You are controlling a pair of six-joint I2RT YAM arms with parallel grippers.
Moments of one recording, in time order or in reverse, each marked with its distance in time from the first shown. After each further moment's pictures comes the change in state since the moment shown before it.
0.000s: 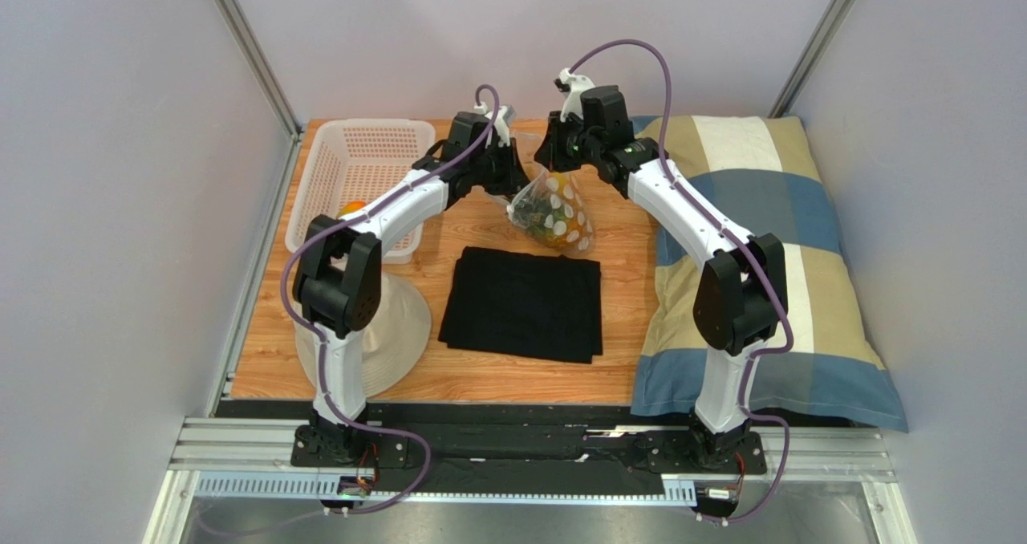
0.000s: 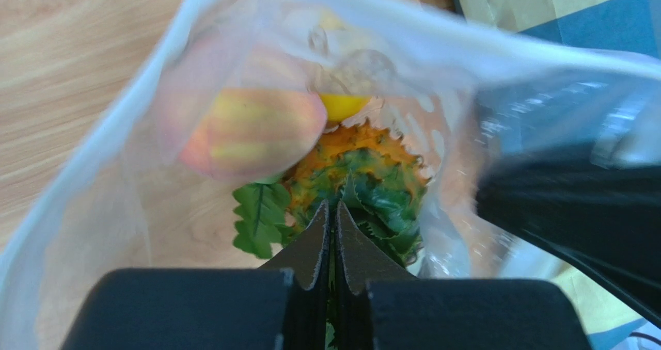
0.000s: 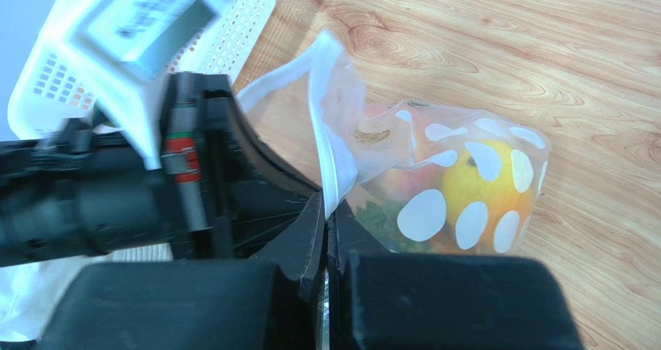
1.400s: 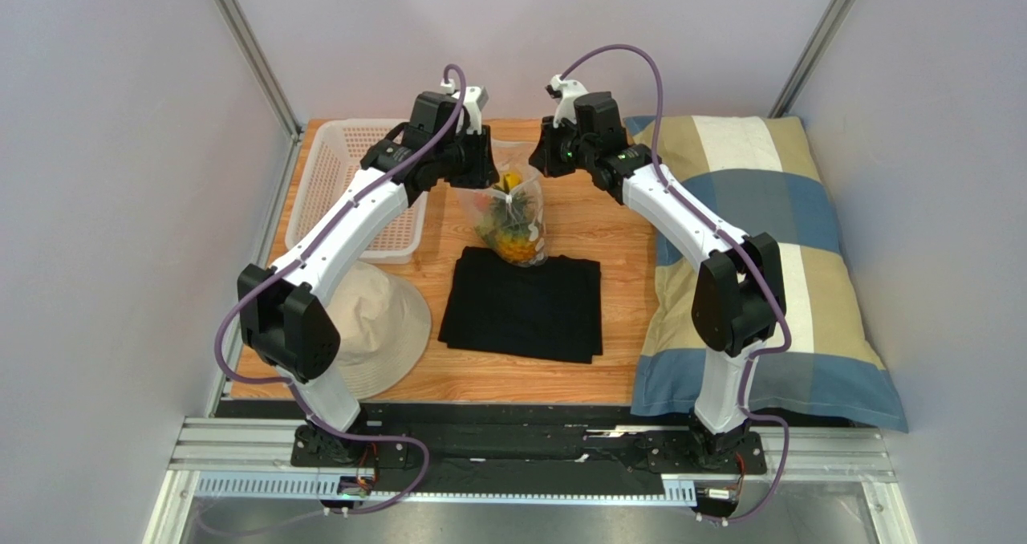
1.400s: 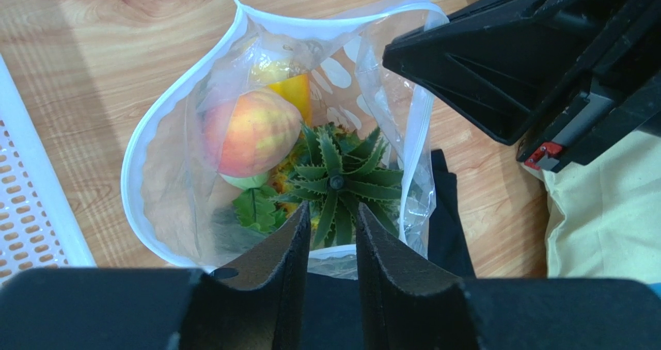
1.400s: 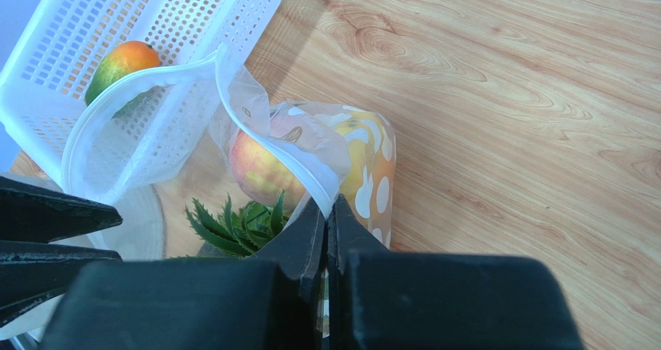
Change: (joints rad) left arm -0.003 -0.318 0.037 -0.401 -0.216 0.153; right arm 0.026 0.000 -0.040 0.058 0.008 -0.039
